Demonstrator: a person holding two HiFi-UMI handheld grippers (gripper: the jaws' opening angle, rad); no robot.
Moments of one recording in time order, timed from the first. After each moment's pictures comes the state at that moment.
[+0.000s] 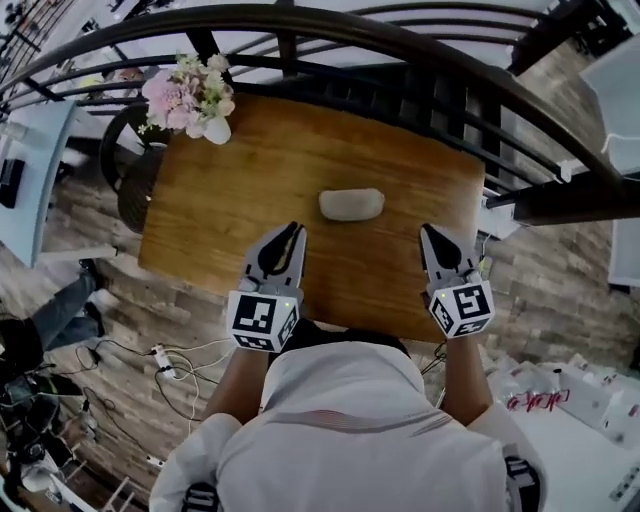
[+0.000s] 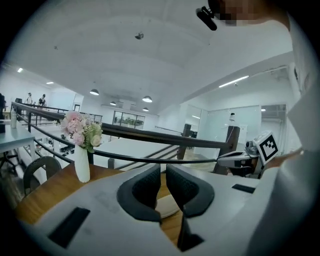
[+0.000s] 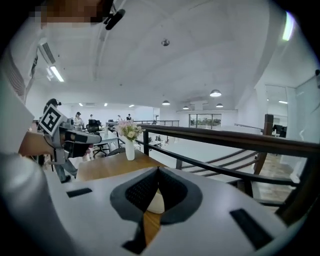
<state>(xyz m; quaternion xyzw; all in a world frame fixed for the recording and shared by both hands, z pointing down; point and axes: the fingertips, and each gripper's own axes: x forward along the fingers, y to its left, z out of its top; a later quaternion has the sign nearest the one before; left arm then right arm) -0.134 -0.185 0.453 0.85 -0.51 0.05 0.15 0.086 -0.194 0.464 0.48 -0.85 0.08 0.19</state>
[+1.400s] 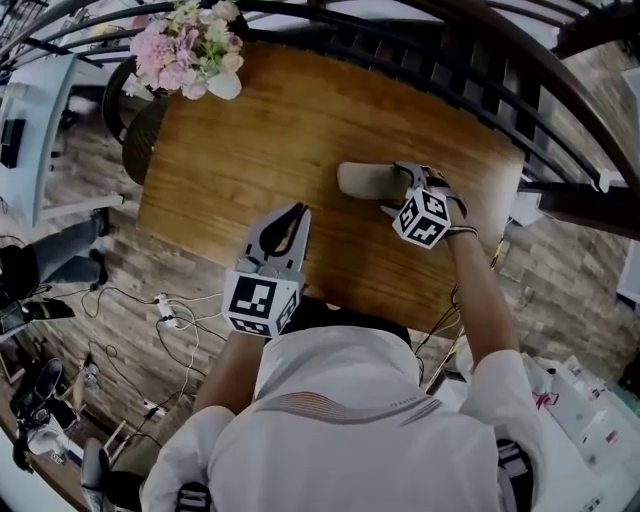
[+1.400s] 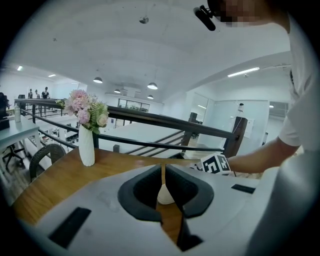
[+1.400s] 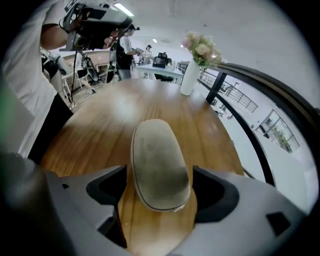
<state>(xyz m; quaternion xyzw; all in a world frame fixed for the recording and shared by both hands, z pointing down) -0.144 -0.199 0.509 0.83 -0.52 0.11 0.20 0.014 -0.262 0.708 0.09 -0.83 -0.06 0.55</state>
